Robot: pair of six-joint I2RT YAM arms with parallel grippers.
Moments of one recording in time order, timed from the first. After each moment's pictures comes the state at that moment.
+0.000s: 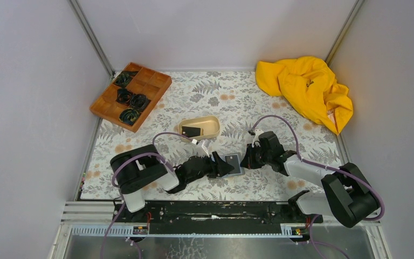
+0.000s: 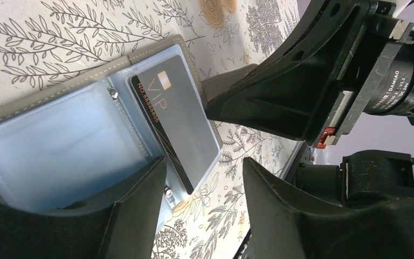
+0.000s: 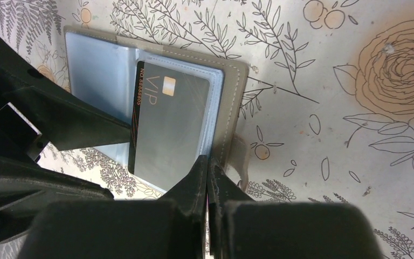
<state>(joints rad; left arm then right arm) -1.02 1.77 0.35 1.09 -0.06 -1.06 0.51 1.28 0.41 0.01 -0.33 0.43</state>
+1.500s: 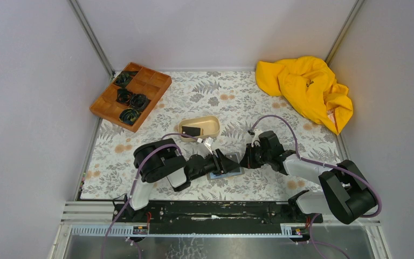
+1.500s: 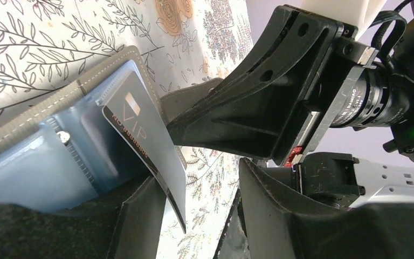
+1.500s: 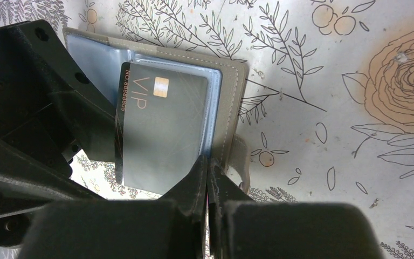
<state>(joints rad) -0.98 2.03 0.42 1.44 0.07 -1.19 0.50 1.31 0.40 0.05 -0.37 0.42</state>
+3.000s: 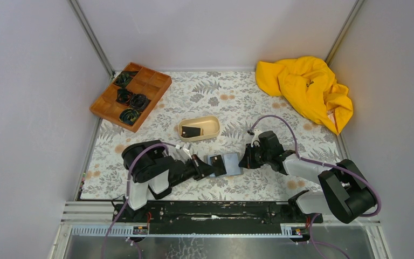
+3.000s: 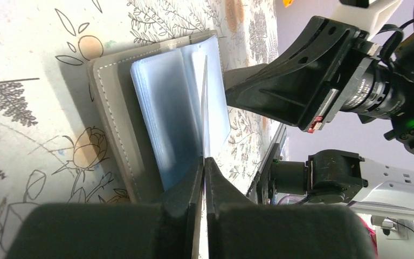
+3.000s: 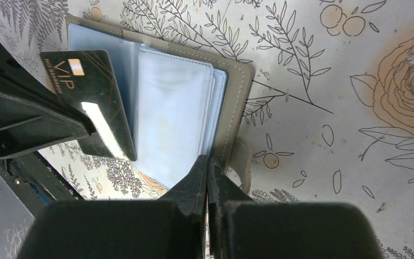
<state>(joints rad) -0.88 1.95 0.13 1.56 0.06 -1.22 0.50 1.32 0.41 0.06 -0.38 0.42</state>
